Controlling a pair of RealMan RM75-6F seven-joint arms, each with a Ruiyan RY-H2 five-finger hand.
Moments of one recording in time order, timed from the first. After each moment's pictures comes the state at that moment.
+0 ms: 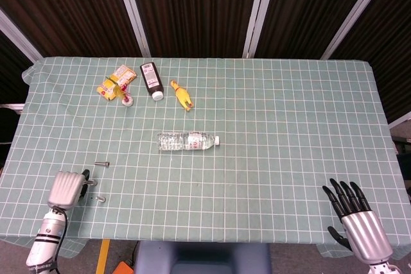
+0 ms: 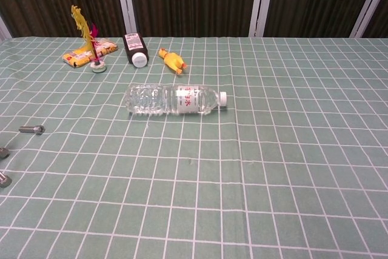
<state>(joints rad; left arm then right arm) -0.27 -1.49 -0.05 -1.27 1.41 1.28 0.48 -0.07 -1.16 -0.10 -1.62 -1.84 1.61 -0.25</state>
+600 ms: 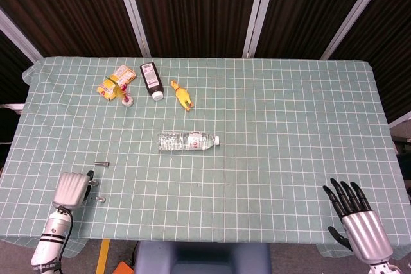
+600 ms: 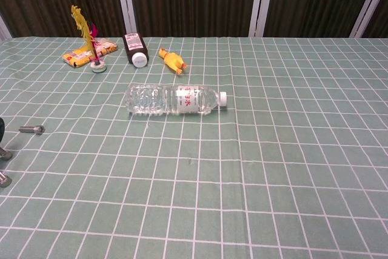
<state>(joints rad) -0.28 -1.50 -0.04 -1.31 1.39 1.27 0.55 -0.08 -1.16 -0.10 -1.62 -1.83 1.61 -0.25</state>
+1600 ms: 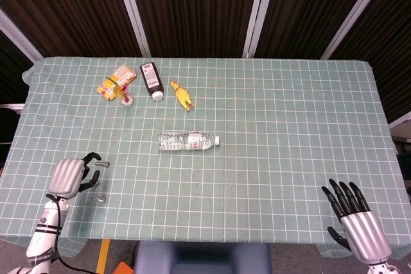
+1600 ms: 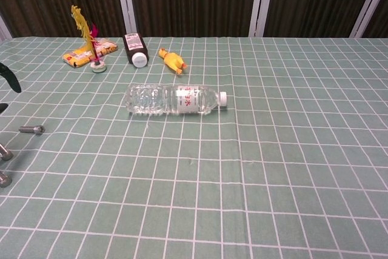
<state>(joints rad) -0.33 -1.36 -0.13 -1.54 1.35 1.25 0.18 -0.07 -1.16 -0.10 -1.62 -1.83 1.61 -0.26</state>
